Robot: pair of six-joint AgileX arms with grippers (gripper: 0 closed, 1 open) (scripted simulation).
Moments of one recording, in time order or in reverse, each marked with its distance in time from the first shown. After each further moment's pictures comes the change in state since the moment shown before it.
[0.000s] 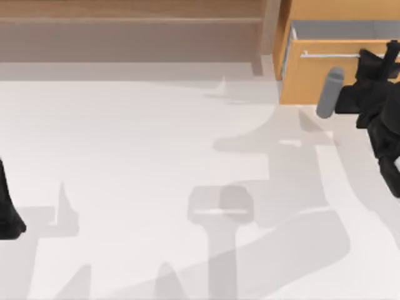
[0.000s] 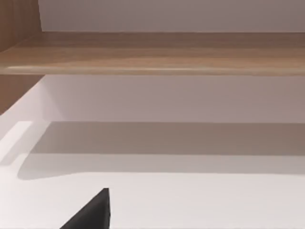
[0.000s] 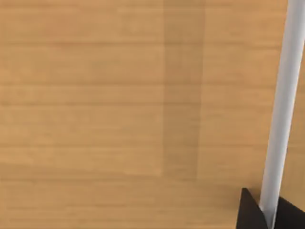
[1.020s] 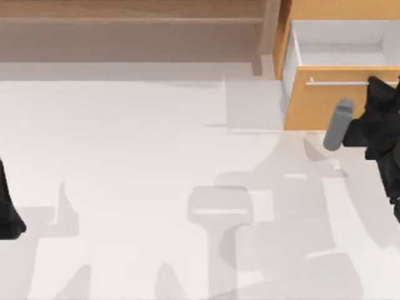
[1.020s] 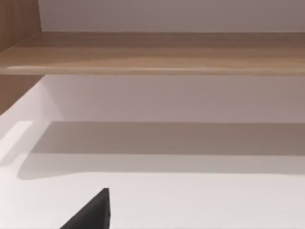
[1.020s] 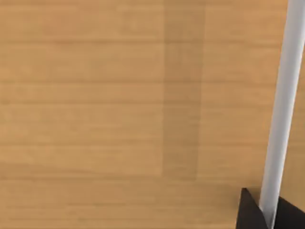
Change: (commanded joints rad) left arm 0.000 0.000 0.000 0.000 0.000 0.000; right arm 0.041 -0.100 -0.256 0.159 0.042 -0.004
